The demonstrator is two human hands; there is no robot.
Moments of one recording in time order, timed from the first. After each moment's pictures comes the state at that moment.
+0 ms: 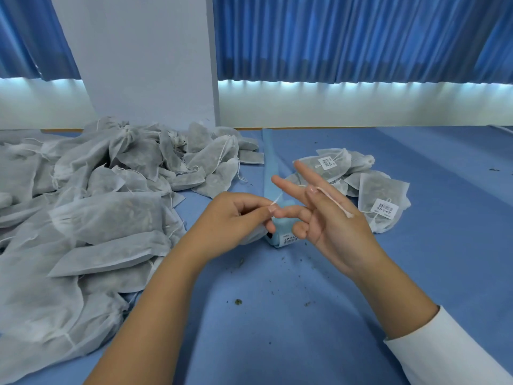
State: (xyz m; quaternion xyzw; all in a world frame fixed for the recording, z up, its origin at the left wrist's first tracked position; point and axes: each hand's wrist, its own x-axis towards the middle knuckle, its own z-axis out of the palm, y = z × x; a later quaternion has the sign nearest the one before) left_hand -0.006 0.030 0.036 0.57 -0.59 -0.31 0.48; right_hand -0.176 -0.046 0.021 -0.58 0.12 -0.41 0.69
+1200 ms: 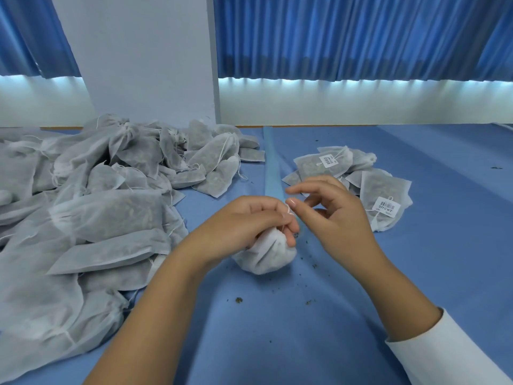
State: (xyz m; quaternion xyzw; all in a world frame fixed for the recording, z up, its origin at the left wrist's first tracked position) left_hand -0.021 0.044 0.055 0.54 -0.59 -0.44 0.42; right_hand -0.176 -0.038 0.024 -0.75 0.26 -0.49 0.35
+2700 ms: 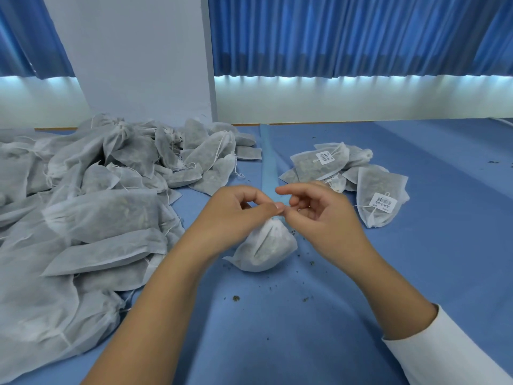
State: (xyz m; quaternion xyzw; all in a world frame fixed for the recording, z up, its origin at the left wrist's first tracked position) left_hand -0.019 0.031 0.046 0.62 -0.52 -0.33 0.48; right_hand -0.172 -0.035 0.021 -0.74 0.28 -0.45 0.41
